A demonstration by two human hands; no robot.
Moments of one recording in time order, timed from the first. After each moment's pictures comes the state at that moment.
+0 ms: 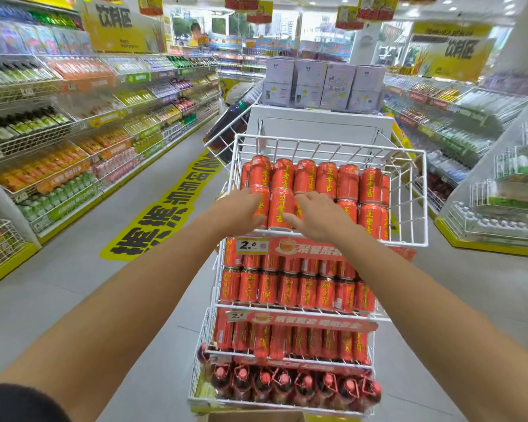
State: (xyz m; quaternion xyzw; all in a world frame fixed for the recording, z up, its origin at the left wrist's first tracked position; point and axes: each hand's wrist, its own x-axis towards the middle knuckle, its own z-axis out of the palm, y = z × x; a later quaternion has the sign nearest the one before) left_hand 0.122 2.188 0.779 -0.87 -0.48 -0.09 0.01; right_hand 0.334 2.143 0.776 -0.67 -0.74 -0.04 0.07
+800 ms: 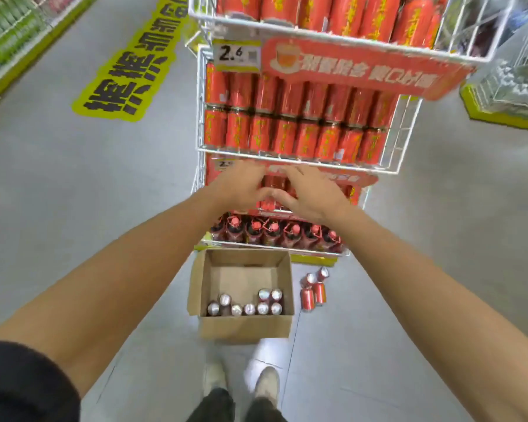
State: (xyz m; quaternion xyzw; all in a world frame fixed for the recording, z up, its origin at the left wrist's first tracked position) left_hand 0.148 2.072 0.512 -0.88 -0.43 -0.03 -0.19; right_hand 0.340 2.012 0.523 -0.64 -0.75 0.13 0.03
